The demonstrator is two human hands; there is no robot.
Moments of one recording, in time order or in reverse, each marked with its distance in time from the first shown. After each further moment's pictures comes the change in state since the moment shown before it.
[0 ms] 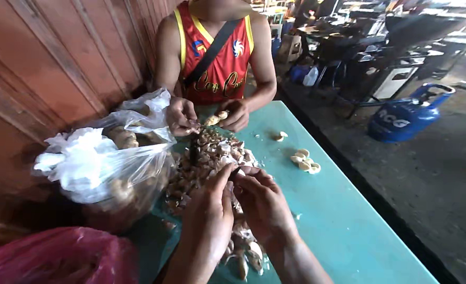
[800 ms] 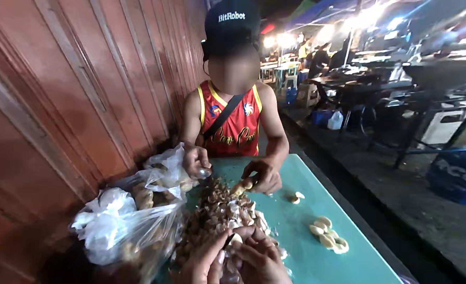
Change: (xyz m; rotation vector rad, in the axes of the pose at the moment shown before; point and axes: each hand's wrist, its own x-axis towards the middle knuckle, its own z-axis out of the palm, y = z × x) left_hand 0.010 -0.002 -0.012 -0.218 0.030 -0.009; right_hand 0.035 -0.001 -0.008 -0.026 -0.337 0.064
